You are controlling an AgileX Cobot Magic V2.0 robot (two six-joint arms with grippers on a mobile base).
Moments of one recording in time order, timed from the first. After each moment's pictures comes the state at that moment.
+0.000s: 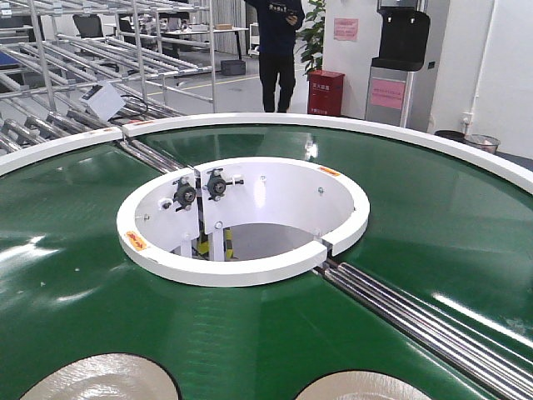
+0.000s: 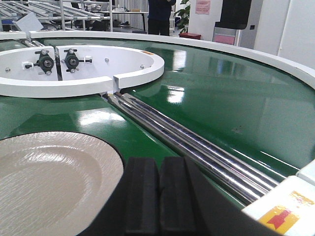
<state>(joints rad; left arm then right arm) -0.08 -0.01 0.03 -0.06 -0.09 0.07 0.07 -0.01 0.03 -0.16 0.15 0.11</state>
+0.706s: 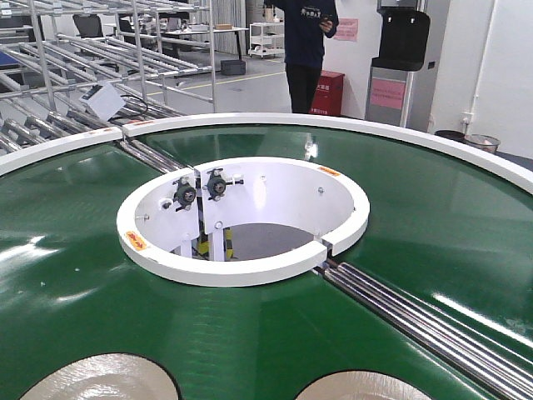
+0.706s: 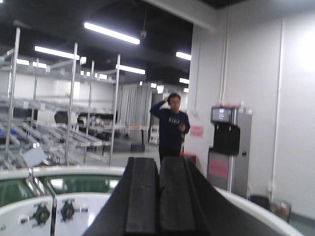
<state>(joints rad) -0.08 0.56 -0.80 -0.08 0.09 0.11 0.07 0.45 -0.71 -0.16 0.04 0.08</state>
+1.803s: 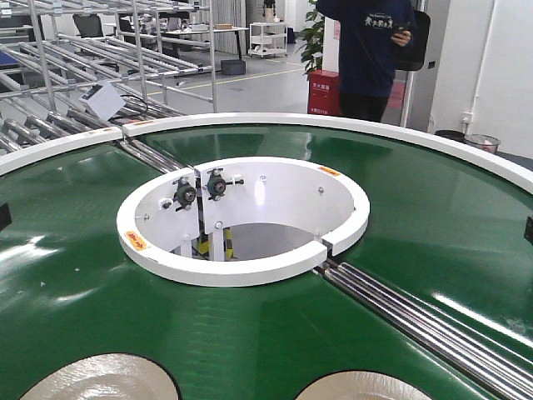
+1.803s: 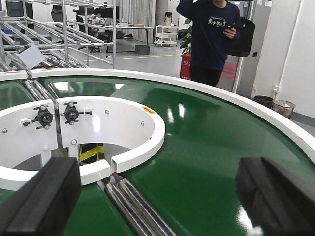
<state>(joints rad) -0.08 0.94 -0.84 -0.09 0.07 0.04 0.07 0.79 -0.76 -0.16 0.10 0.08</state>
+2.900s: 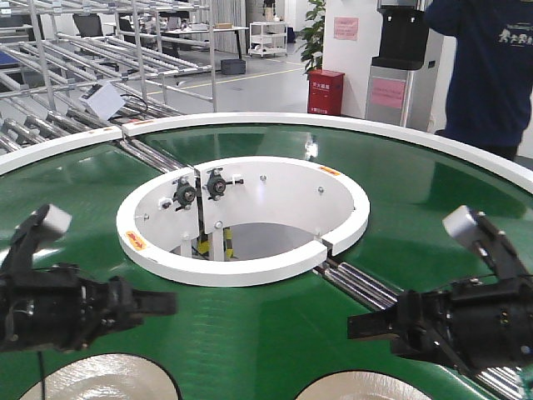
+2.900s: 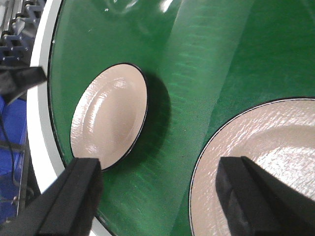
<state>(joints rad) -0.05 1.37 -0.98 -1.22 0.75 0.75 0.07 1.32 -1.00 1.02 0.92 -0.57</state>
